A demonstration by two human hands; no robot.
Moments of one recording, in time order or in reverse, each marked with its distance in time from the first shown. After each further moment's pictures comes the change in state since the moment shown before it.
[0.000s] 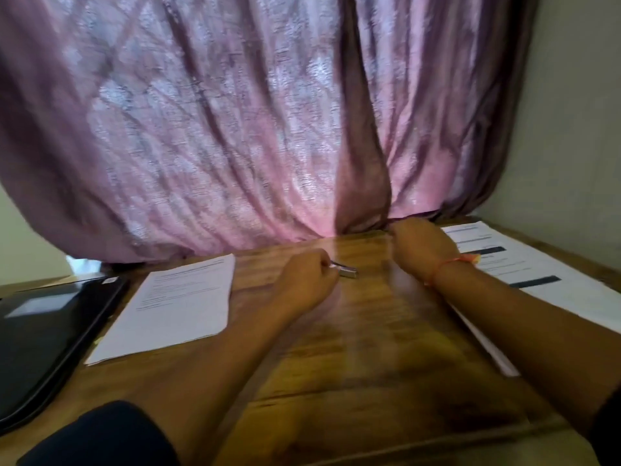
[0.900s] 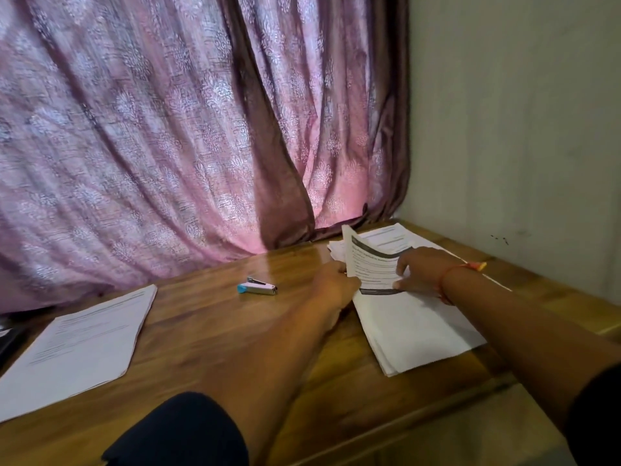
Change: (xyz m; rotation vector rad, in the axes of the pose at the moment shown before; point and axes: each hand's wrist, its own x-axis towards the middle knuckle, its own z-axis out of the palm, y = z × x) left_hand 0.032 0.150 0.134 -0.711 -0.253 -0.331; right_hand -0.048 0.167 -0.016 -0.115 -0.385 0.159
